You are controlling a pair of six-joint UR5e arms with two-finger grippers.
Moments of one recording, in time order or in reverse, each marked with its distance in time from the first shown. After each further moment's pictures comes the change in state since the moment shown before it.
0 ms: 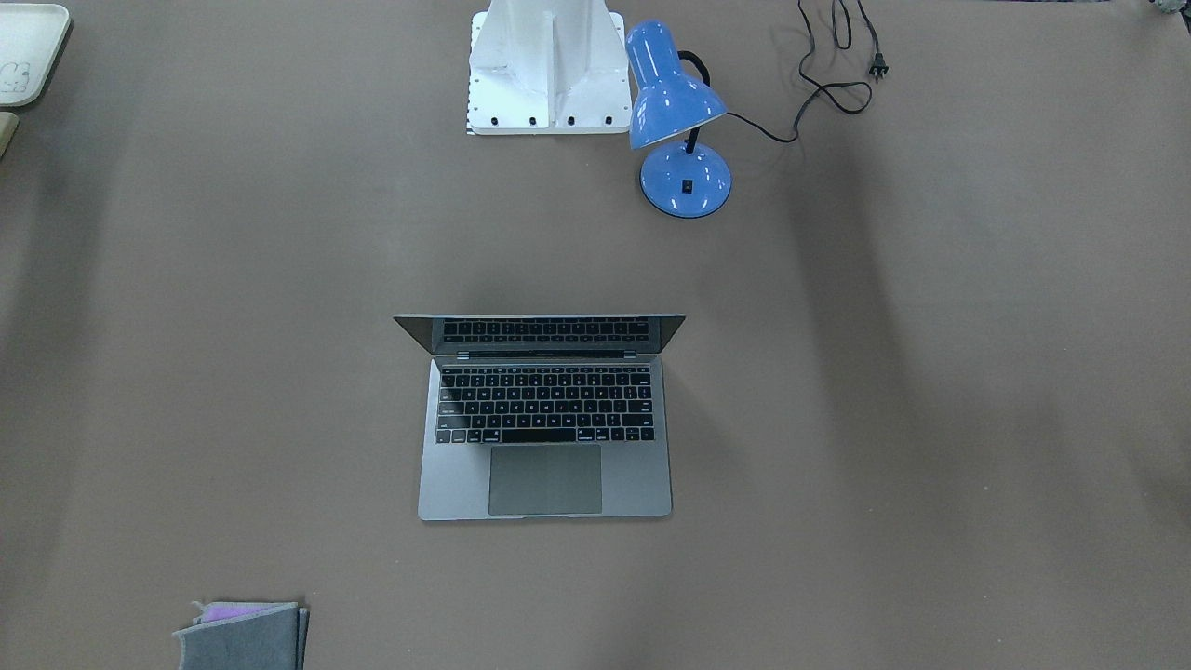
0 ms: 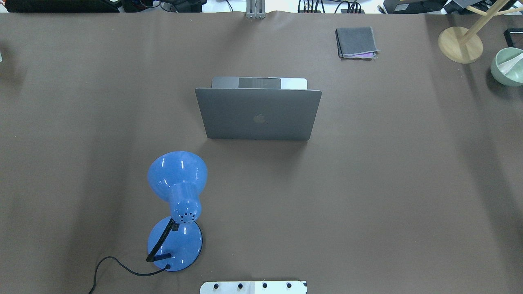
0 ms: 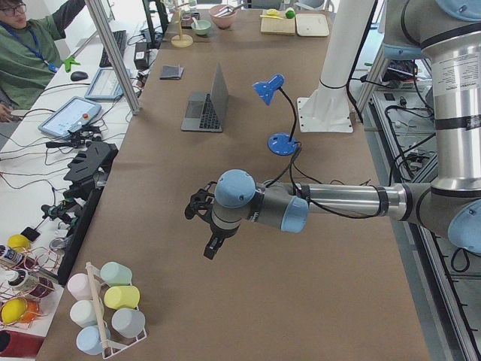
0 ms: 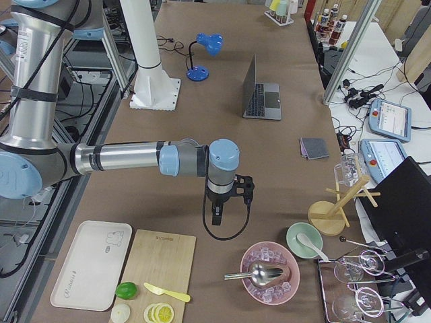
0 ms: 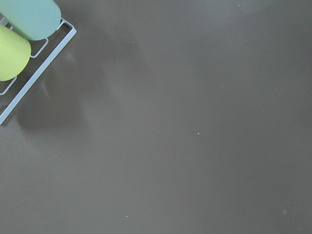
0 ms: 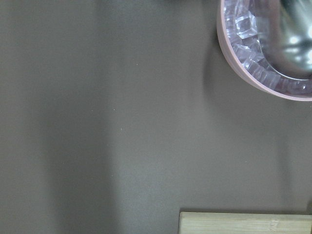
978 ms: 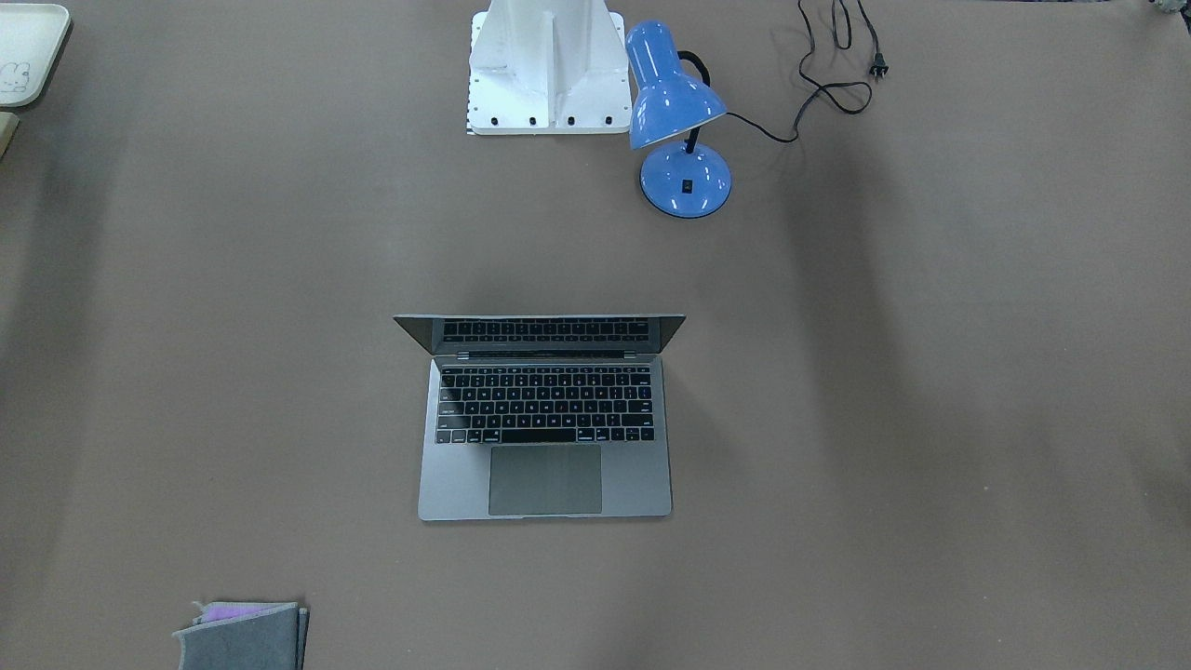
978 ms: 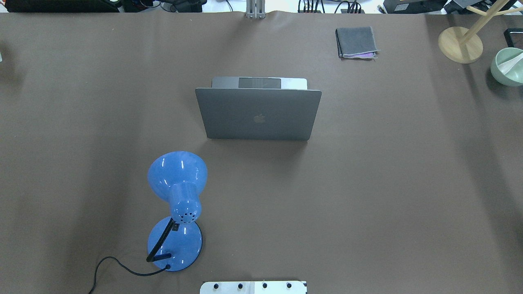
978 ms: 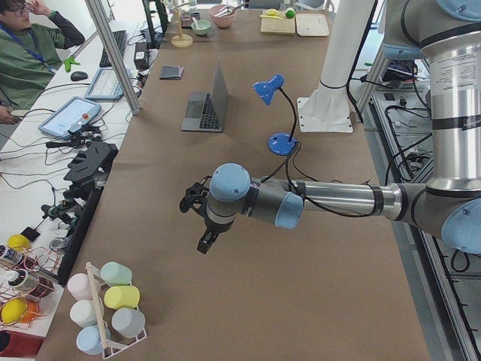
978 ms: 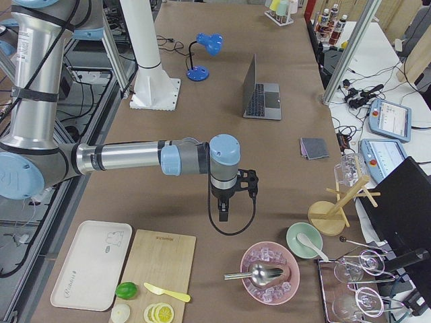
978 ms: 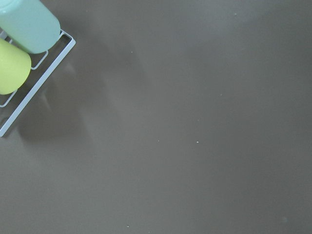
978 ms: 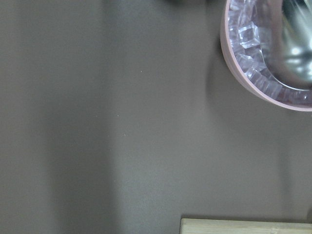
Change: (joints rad) left arm 0.000 -0.034 -0.002 -0.003 0.000 0.002; right arm -0.001 0.010 -0.002 0.148 0.012 0.005
